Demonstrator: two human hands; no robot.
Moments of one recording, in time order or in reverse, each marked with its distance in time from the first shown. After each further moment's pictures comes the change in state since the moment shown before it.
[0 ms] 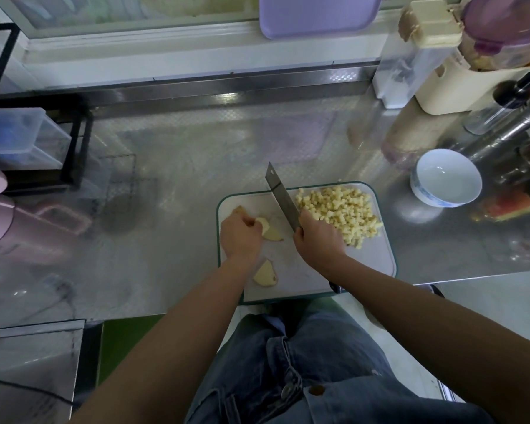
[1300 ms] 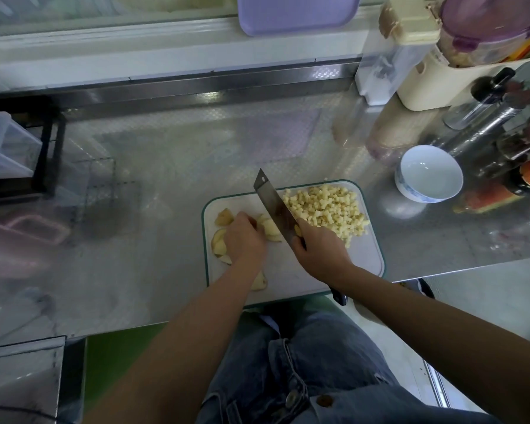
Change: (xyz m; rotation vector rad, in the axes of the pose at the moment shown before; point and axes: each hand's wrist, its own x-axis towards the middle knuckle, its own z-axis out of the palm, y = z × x) left_hand -0.003 0.013 0.029 0.120 -0.029 0.024; right_hand -0.018 0.018 -0.012 0.123 -0.001 -0.070
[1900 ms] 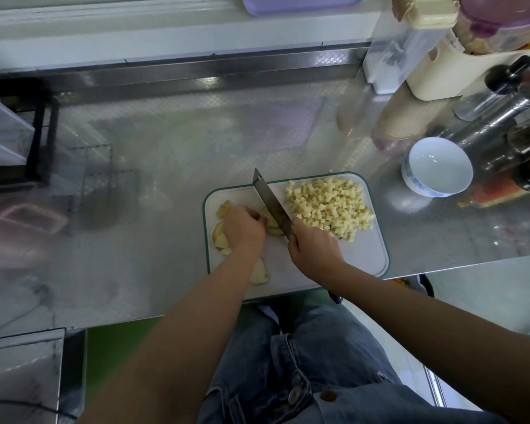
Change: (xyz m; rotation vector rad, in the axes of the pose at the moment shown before) left_hand 0.016 0.001 -0.002 -0.051 -0.065 -0.105; right_hand 0.002 -0.011 0.019 -0.063 -0.059 0.043
